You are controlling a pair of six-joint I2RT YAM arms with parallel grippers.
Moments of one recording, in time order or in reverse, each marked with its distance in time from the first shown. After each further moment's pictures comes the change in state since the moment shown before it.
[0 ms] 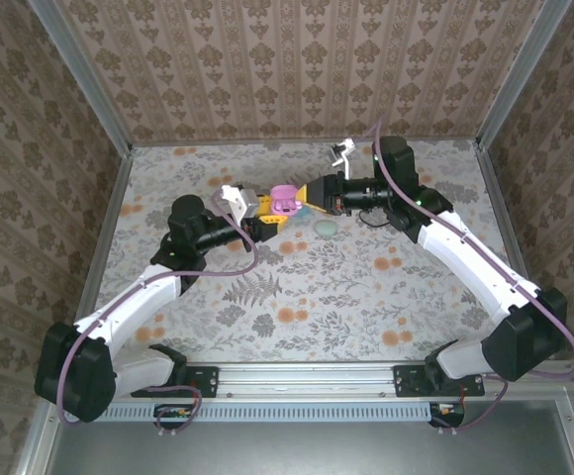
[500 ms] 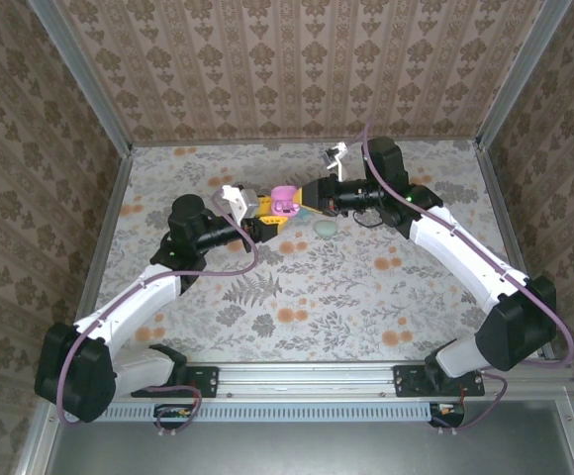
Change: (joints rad) left arm 0.000 0.000 0.003 -0.011 0.014 0.000; right arm 0.009 0.047 0.008 -0.044 0.050 -0.047
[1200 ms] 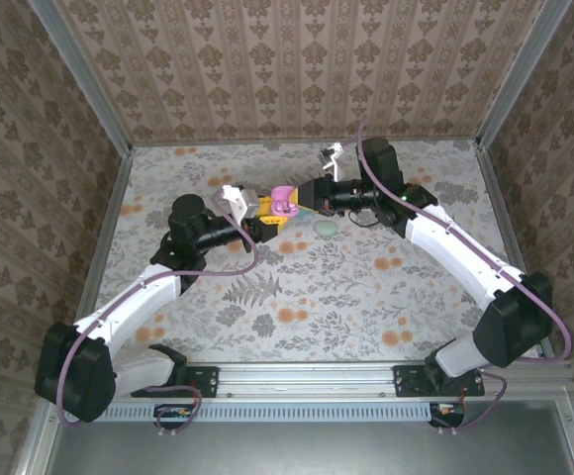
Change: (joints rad) left arm -0.001 0.000 0.002 -0.007 -0.002 0.000; right arm 0.018 0.023 0.018 -0.009 0.039 -0.012
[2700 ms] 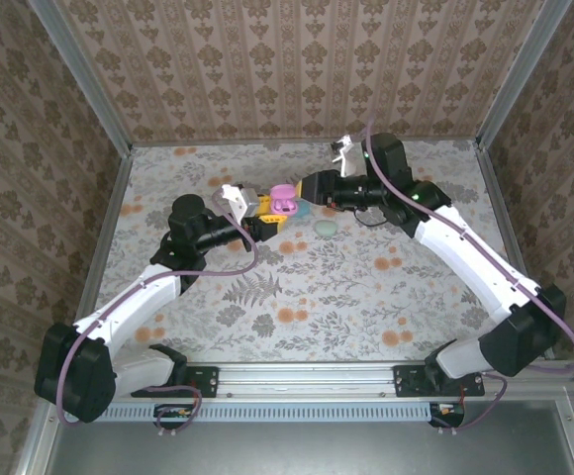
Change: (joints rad) left arm 0.000 -0.002 0.000 -0.003 -0.025 0.000; right arm 0.013 -0.072 0.064 -0.147 0.205 -0.066
